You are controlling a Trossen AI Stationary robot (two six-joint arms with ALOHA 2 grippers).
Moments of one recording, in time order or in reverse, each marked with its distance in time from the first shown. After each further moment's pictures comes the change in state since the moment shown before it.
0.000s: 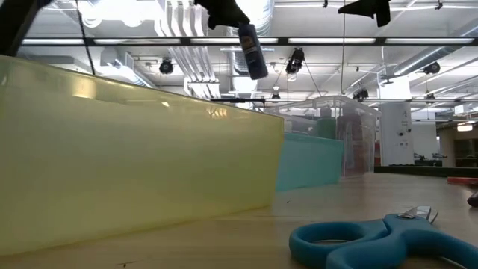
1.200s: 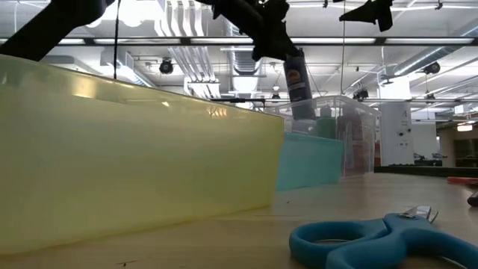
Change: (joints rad) left arm -0.175 0.300 0.064 0.069 0.004 -0.083; right arm 0.000 0.002 -0.011 -0.049 0.027 -0.001
